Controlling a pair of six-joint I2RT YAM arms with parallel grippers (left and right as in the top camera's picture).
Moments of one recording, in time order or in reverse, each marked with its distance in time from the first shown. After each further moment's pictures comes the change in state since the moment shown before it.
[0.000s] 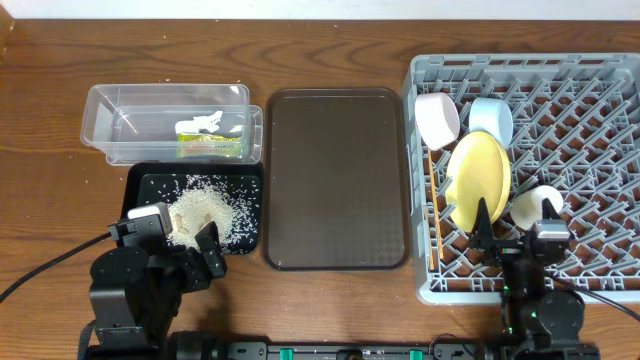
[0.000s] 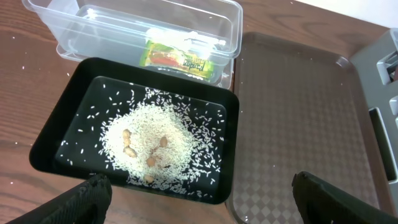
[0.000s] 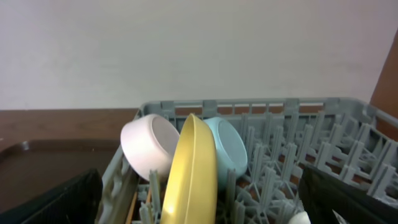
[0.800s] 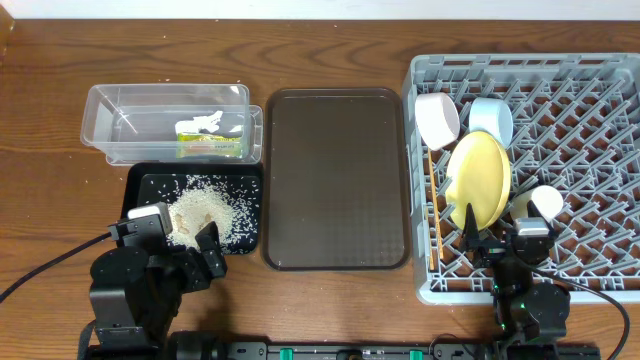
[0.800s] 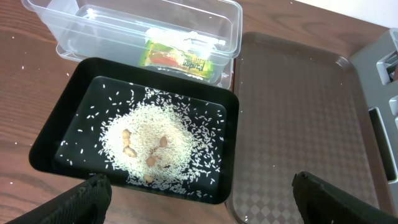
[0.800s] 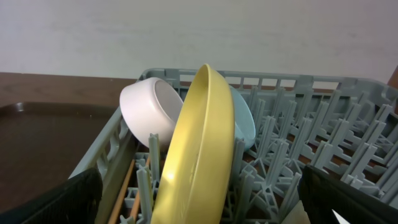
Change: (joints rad) left arm 0.000 0.000 0.000 0.000 0.000 0.000; right arm 0.000 0.001 -0.087 0.004 -0.035 -0.057
